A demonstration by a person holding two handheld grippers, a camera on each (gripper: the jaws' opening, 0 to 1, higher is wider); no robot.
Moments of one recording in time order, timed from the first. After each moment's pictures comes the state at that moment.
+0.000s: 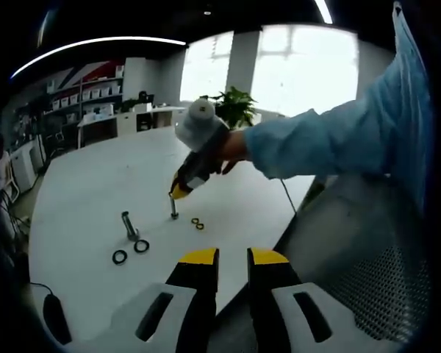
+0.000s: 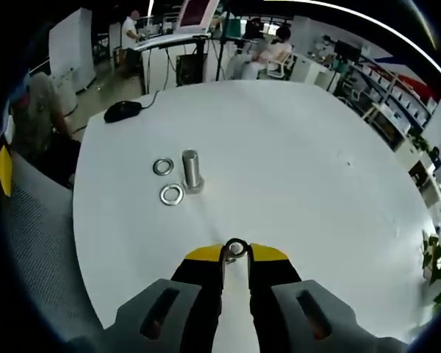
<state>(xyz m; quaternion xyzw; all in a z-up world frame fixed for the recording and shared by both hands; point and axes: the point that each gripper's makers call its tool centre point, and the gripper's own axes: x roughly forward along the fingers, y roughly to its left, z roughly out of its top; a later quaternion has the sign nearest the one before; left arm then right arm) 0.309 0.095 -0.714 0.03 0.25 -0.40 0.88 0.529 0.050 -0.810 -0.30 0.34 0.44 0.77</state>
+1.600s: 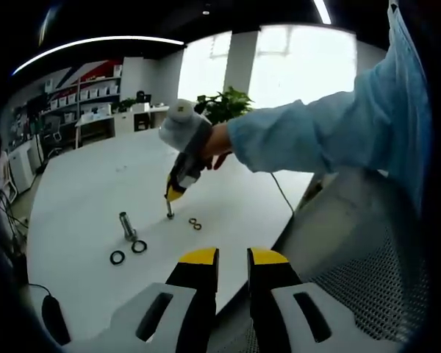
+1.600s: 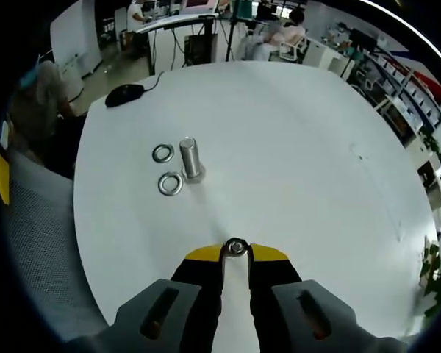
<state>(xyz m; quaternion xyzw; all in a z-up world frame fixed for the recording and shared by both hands) 0.309 0.094 -0.714 0.03 0.25 -0.40 0.88 0.532 0.053 -0.817 -0.33 0.39 0.46 0.73</state>
